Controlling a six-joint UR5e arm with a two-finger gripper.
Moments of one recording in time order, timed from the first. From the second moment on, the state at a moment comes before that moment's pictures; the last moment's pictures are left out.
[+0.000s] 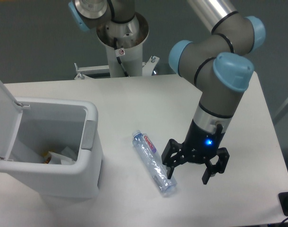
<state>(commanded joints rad) 2.54 -2.07 -1.35 -1.05 1.24 0.51</state>
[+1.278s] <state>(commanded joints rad) 2.36 -2.27 -1.32 -1.13 1.61 0.27</state>
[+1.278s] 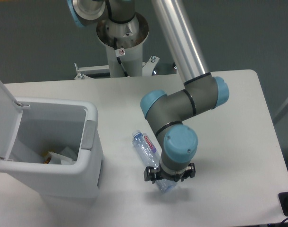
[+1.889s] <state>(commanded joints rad) 2.36 -2.28 -1.33 -1.13 1.62 0.27</state>
